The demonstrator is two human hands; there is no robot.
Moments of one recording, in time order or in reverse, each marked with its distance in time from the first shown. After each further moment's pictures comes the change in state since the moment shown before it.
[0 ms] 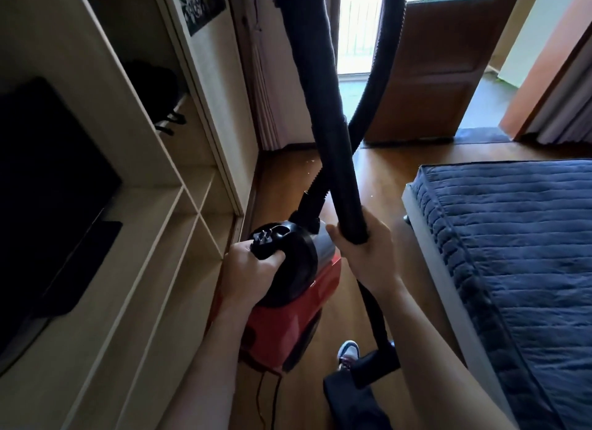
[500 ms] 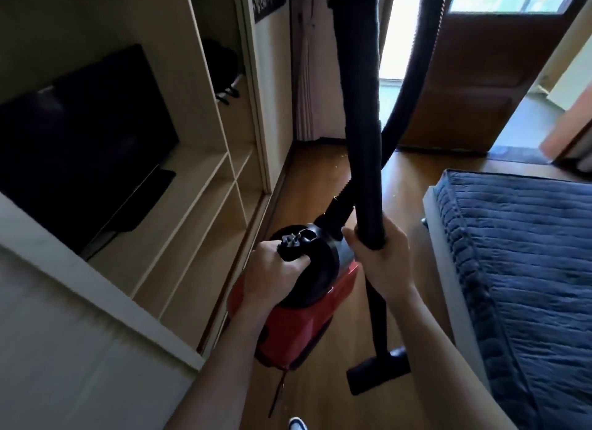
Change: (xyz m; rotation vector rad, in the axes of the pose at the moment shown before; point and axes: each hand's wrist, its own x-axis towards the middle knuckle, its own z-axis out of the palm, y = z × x) left_hand -0.185 0.012 -0.046 0.017 0.021 -0.007; right_hand -0.139 -0.088 -0.045 0.118 -0.100 0.010
